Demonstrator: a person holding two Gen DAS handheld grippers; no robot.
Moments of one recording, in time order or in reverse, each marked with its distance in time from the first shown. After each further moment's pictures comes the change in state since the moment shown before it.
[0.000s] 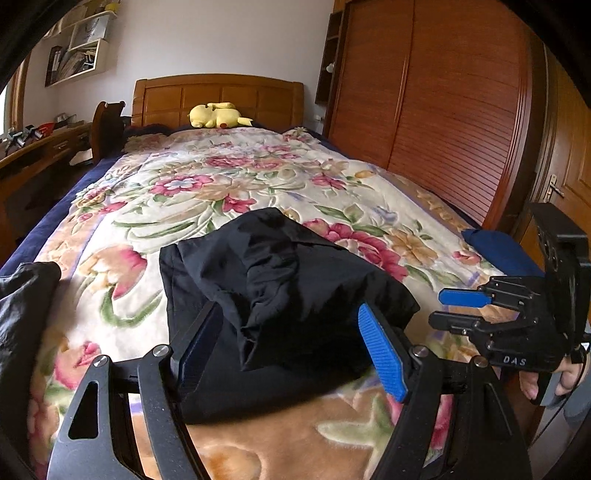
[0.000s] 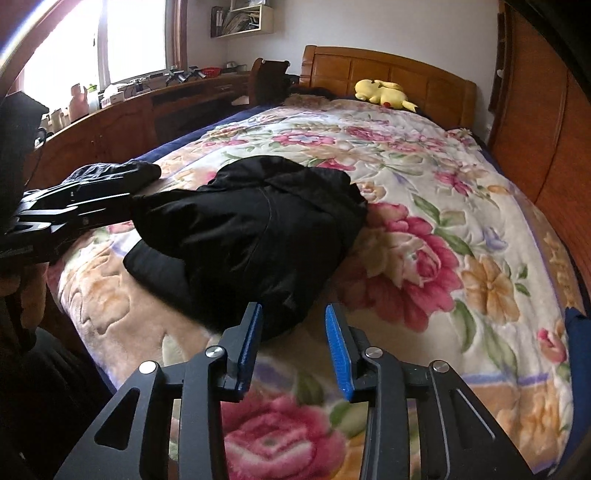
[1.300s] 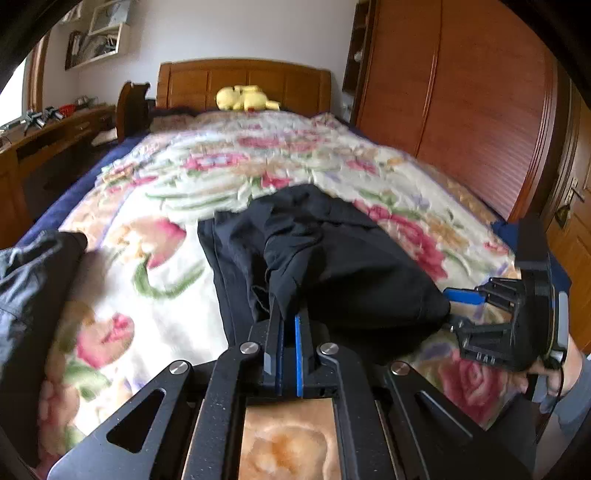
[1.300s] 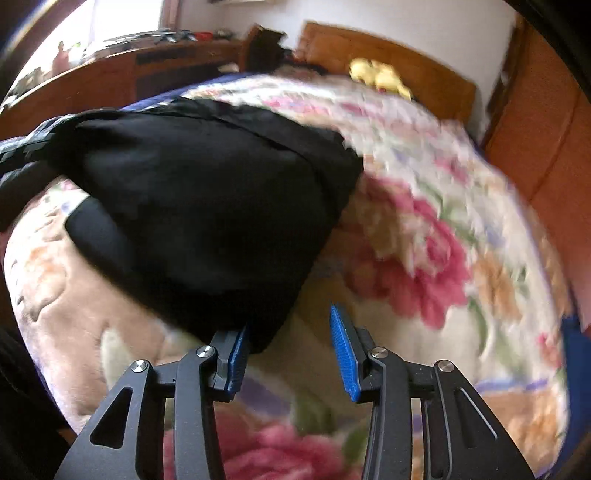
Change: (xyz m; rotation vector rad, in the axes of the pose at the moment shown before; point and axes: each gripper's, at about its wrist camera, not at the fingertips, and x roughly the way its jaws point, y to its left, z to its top) left arm 0.012 0.046 -0.027 -0.038 0.067 0.079; right arm 0.101 0.000 -0.016 -0.031 0.121 -0.119
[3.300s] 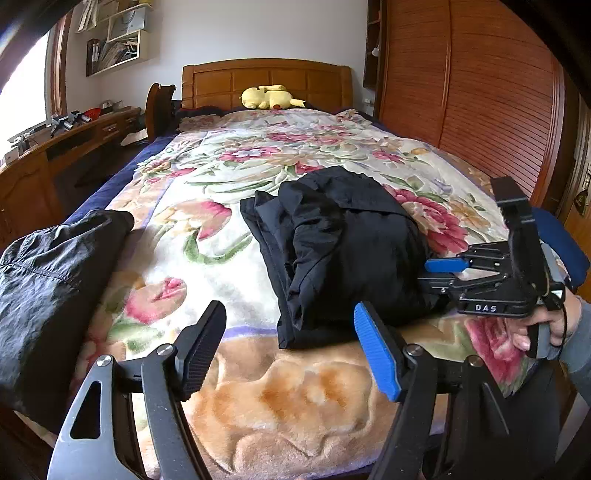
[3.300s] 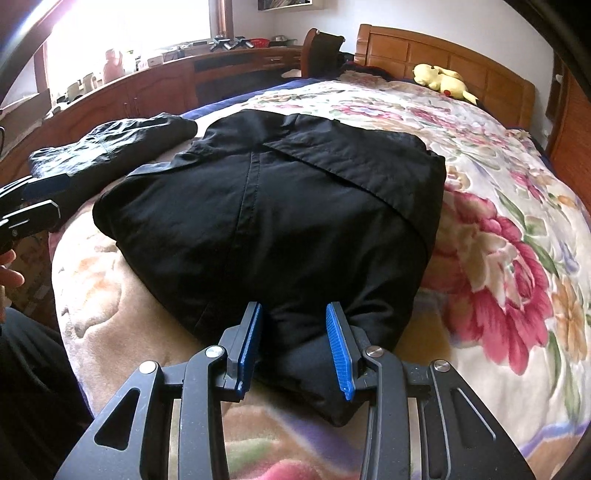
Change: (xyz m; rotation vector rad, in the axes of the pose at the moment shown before) left arm -0.049 0.018 -0.041 0.008 -0.011 0.125; right arm 0.025 0.011 0.018 -0.094 -0.058 0.278
